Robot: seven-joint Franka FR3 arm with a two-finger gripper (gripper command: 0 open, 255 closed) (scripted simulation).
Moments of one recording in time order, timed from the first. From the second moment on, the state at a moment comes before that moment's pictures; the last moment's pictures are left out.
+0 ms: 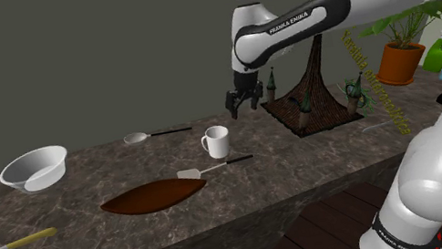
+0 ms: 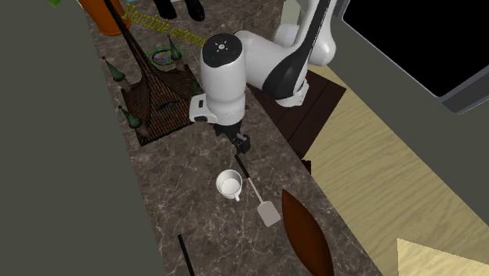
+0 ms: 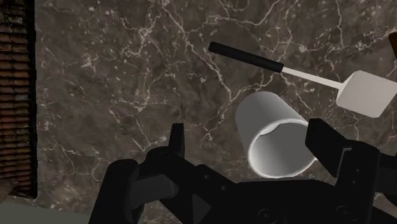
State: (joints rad) arm 0.04 -0.19 -0.01 -2.22 0.01 2.10 0.14
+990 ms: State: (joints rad) arm 0.05 0.18 0.00 -2.04 0.04 2.27 0.14
